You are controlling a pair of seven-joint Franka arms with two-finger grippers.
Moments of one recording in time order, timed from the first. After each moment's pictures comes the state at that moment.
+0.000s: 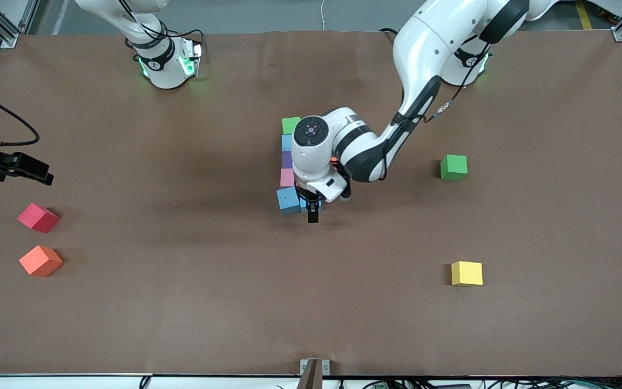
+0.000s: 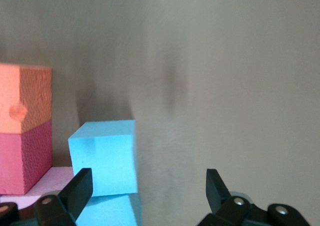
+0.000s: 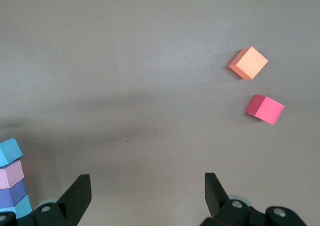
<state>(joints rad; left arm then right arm) -0.58 0.75 -0.26 -1.39 0.32 2.21 -2.54 0.00 0.19 -0.03 -1.37 0.00 1.53 0.07</state>
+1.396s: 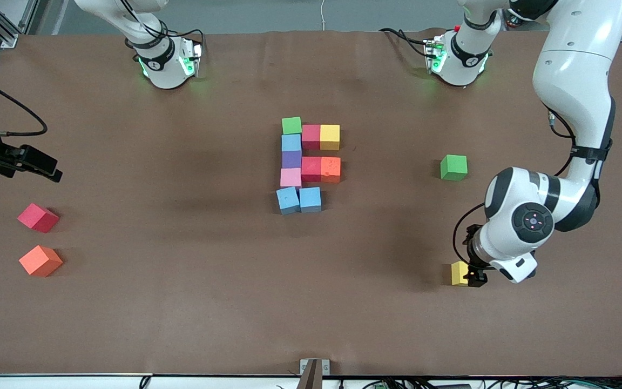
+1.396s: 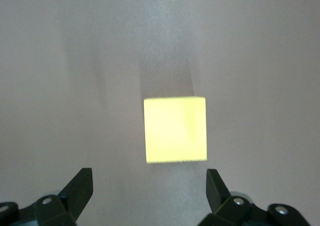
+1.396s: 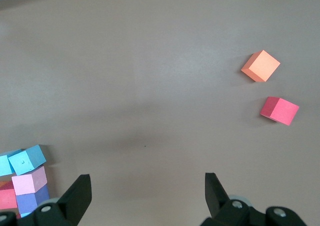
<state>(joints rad) 0.03 0.70 -0.26 -1.50 0.28 2.18 -1.74 0.04 0.16 -0.03 -1.37 0.03 1.55 0.14</state>
